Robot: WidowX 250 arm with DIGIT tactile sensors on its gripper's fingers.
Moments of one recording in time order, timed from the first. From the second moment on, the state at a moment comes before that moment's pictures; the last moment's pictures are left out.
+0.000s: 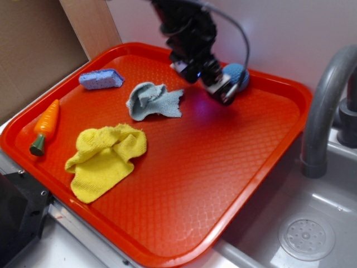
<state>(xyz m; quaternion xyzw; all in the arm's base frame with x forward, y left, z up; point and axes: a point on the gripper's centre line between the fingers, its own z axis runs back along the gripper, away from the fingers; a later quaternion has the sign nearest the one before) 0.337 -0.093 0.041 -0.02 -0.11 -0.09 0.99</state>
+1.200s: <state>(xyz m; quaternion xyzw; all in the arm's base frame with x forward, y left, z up) 0.346 -0.123 0.024 -0.02 -0.21 -0.10 0.97</state>
